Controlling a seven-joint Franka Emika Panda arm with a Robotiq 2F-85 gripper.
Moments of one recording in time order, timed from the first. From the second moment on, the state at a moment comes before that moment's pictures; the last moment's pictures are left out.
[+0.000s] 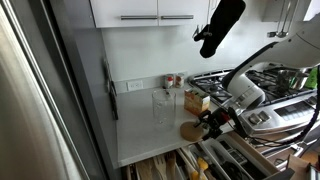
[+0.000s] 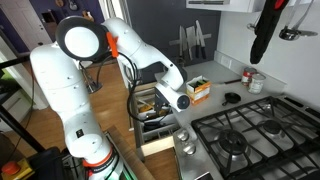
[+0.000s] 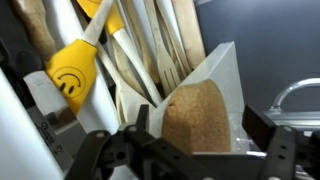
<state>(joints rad) -0.08 0.11 -0.09 -2.51 1.49 2.09 -0.68</state>
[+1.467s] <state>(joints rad) -0.07 0.17 -0.08 -2.50 1.62 2.10 -0.64</state>
